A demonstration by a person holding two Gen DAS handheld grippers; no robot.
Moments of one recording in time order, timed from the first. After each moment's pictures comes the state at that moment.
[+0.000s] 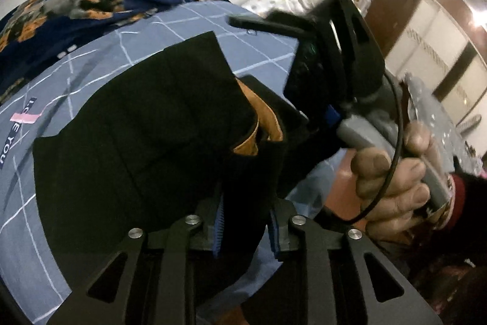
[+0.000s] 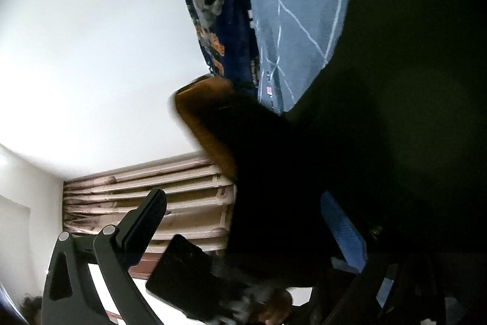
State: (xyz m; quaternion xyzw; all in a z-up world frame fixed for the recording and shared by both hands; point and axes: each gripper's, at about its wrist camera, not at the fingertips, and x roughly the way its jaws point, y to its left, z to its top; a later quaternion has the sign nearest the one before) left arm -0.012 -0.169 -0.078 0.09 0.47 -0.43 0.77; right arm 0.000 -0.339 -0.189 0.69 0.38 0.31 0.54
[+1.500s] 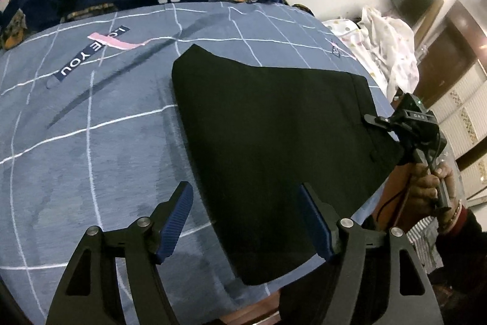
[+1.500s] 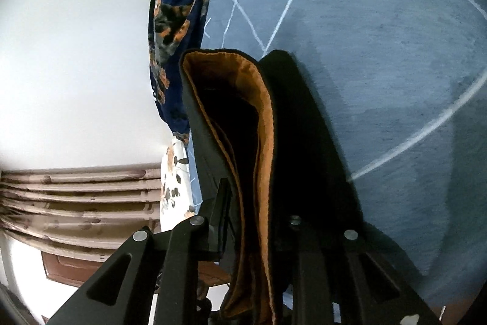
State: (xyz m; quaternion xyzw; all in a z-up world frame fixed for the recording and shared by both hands) left arm 0.038 -0.061 -0.093 -0.02 0.52 -0.31 0.80; right arm -0.037 -0.437 -0.198 0.59 0.44 0.18 0.64
